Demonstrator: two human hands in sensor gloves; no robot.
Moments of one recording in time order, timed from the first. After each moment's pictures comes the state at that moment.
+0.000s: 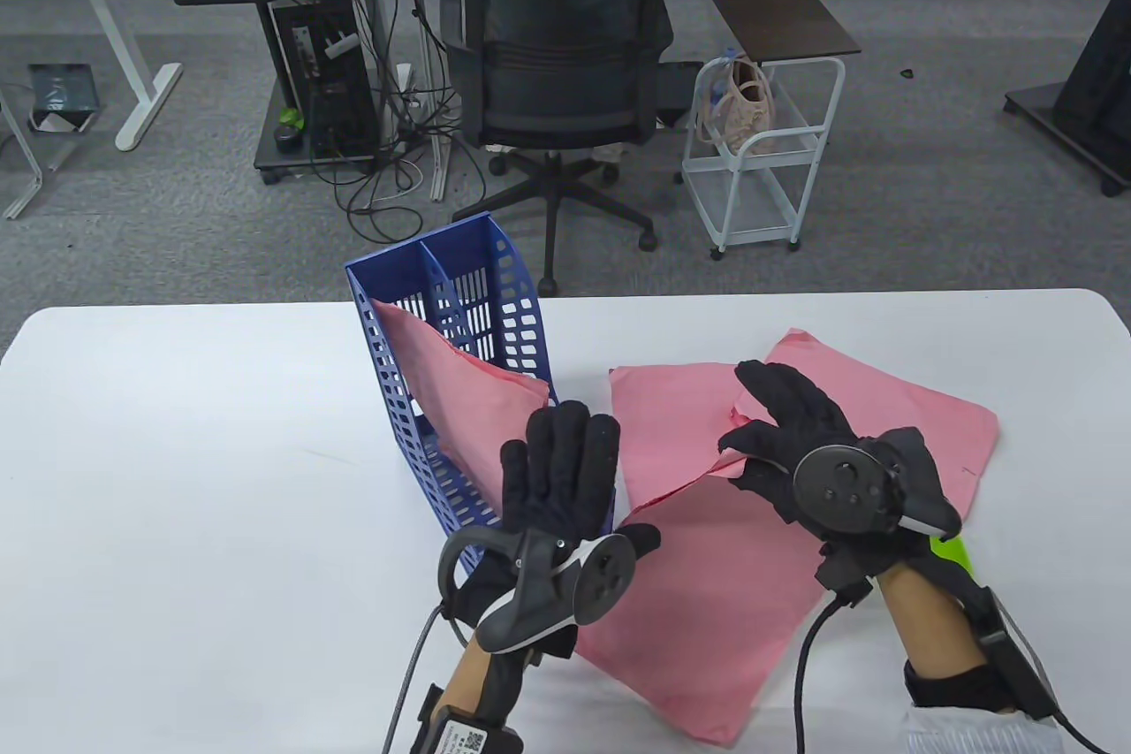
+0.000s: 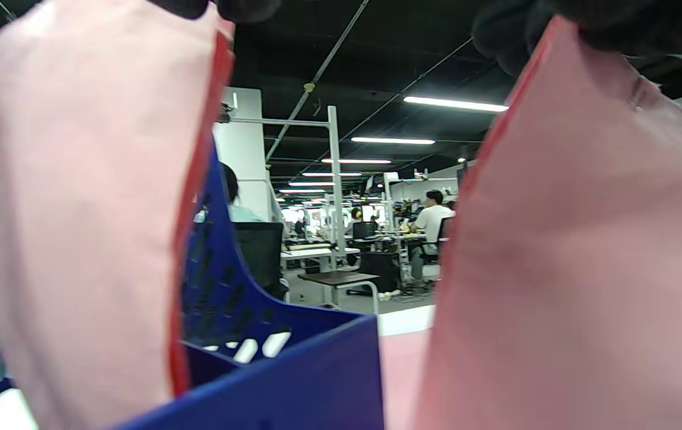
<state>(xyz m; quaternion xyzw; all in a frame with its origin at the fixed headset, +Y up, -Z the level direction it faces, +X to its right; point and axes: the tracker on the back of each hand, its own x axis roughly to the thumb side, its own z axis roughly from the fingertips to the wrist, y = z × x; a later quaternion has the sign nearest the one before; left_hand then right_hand) -0.047 -0.603 -0.307 0.13 -0.19 0.00 0.97 0.189 -0.570 -0.354 0.31 -0.15 0.93 0.12</state>
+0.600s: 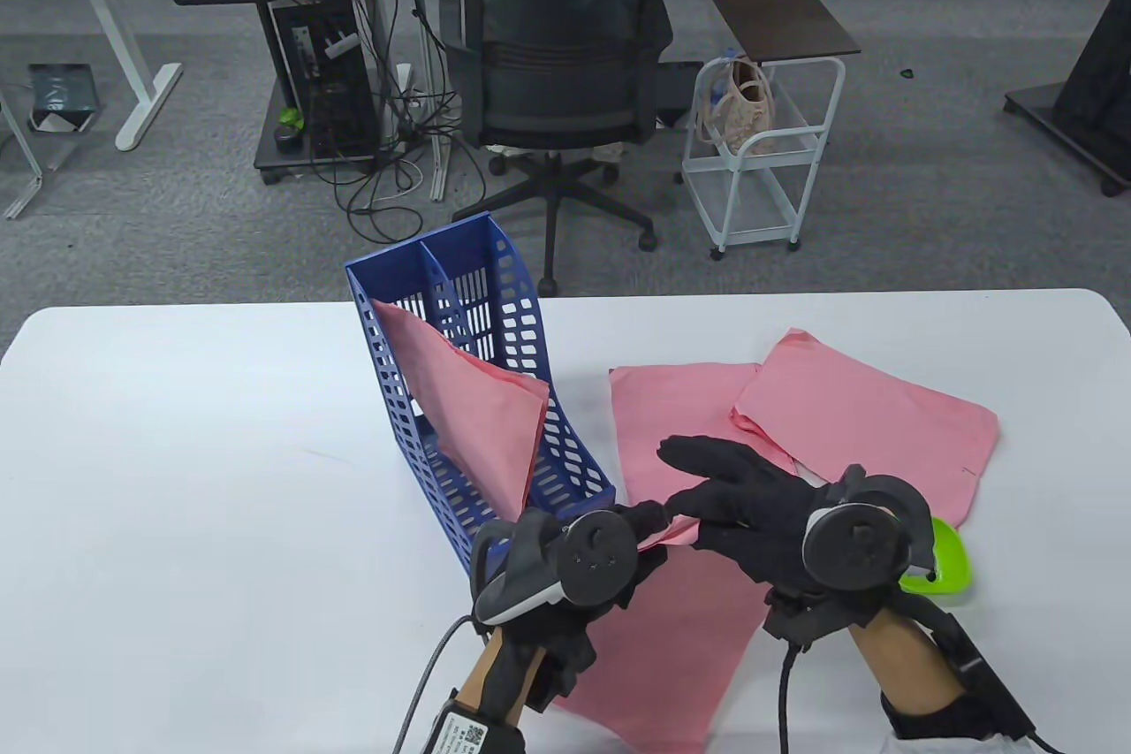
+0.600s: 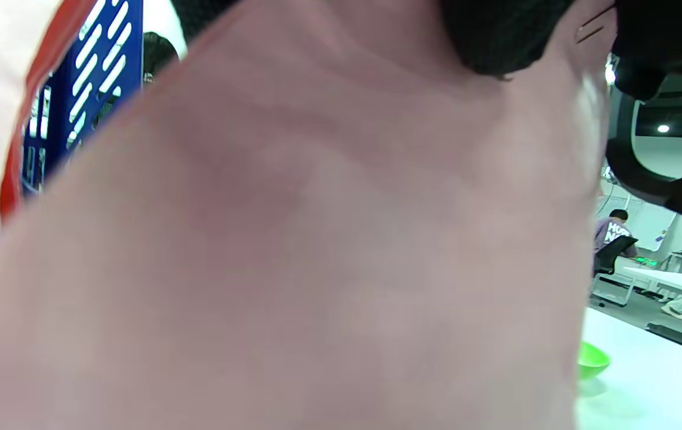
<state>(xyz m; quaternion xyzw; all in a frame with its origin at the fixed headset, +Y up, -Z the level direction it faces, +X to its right) -0.048 -0.614 -0.318 0.01 -0.25 0.14 0.96 0.160 -0.581 -0.329 0.43 -0.15 0.85 0.26</state>
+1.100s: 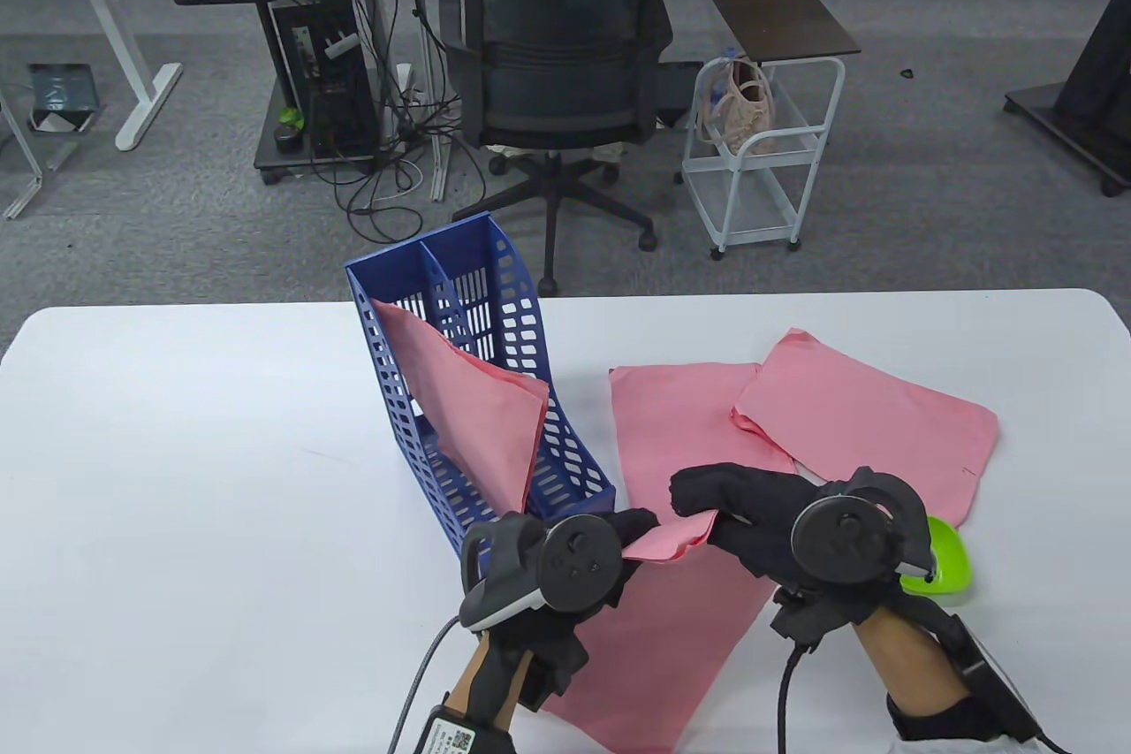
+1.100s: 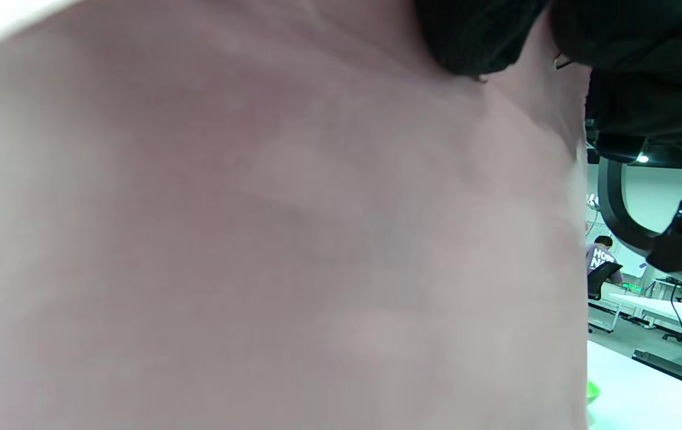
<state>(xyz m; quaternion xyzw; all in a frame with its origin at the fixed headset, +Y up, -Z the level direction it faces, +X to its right) -0.057 -0.607 -0.313 0.04 -0.25 0.15 0.95 0.167 -0.585 -0.333 0.37 -0.14 0.89 0.23</state>
